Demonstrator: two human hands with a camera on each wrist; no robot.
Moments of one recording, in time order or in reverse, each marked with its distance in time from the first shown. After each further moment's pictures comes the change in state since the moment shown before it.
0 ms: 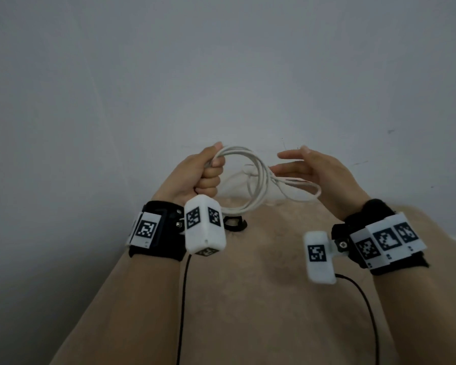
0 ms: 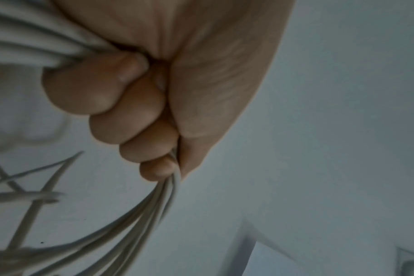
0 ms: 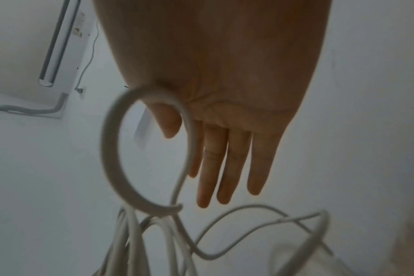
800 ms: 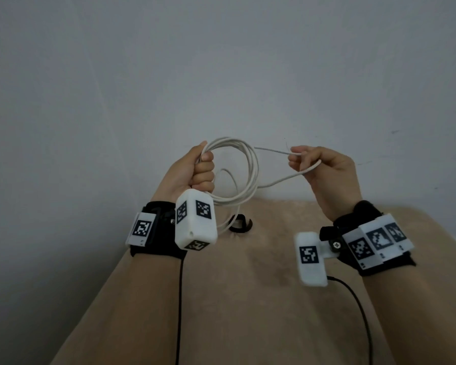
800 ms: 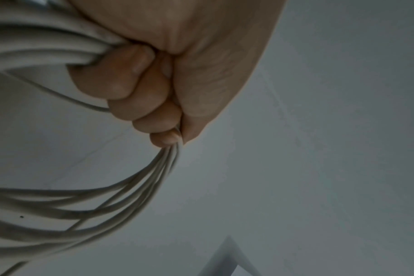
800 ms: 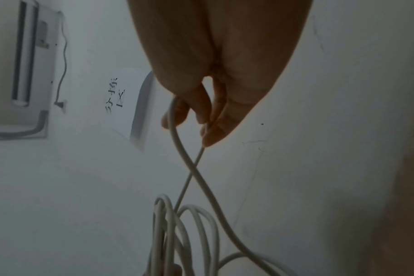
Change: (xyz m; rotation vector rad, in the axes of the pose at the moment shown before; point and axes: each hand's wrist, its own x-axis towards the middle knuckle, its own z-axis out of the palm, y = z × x) left_hand 0.002 0.000 -0.012 -0.327 0.085 -0.036; right_hand 0.006 0.009 0.011 0.212 0.249 -0.245
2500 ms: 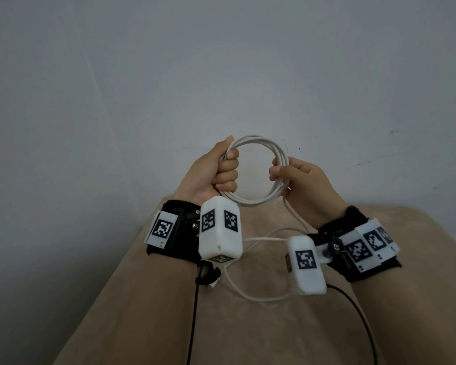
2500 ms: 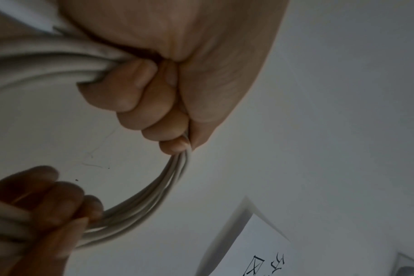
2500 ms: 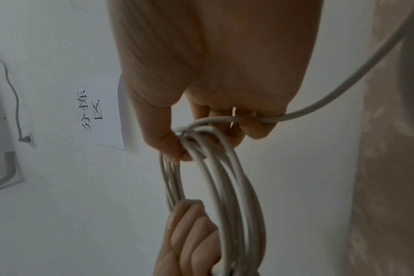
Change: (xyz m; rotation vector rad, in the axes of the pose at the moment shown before) left_hand 0.000 -0.011 0.035 0.135 -0.093 0.039; right_hand -0.003 0.011 0.018 0.102 -0.159 0.252
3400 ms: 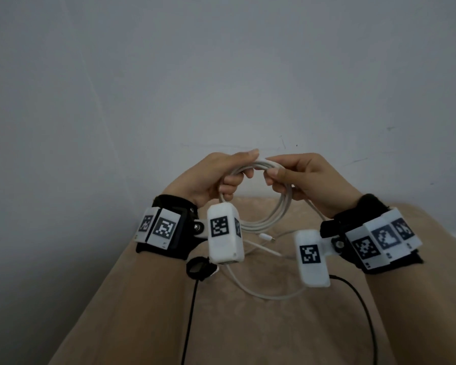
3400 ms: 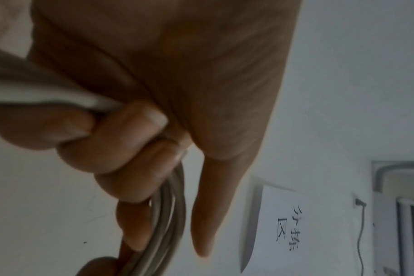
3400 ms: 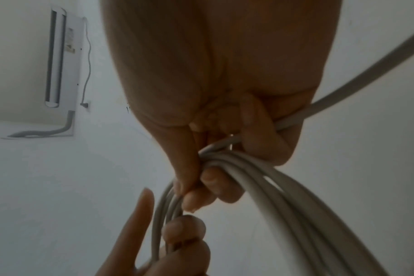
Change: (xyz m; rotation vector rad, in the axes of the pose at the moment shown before) left_hand -0.015 0.002 0.008 0.575 -0.089 -0.033; right_hand -0.013 -0.029 -0.005 -0.453 -0.236 -0.039
